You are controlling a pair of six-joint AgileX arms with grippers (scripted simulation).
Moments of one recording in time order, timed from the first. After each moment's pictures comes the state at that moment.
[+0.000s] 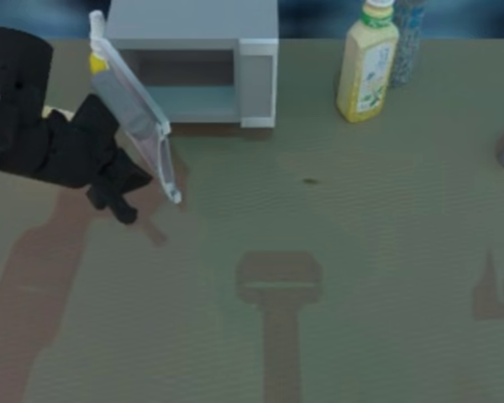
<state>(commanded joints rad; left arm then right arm) -0.18 1.73 1.03 -0.35 0.52 0.67 0.00 0.00 0.00 0.00 0.00 0.00</state>
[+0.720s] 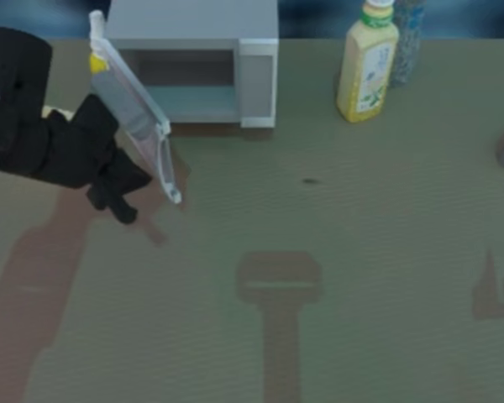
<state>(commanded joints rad) -0.18 1.73 1.03 -0.35 0.52 0.67 0.00 0.00 0.00 0.00 0.00 0.00</state>
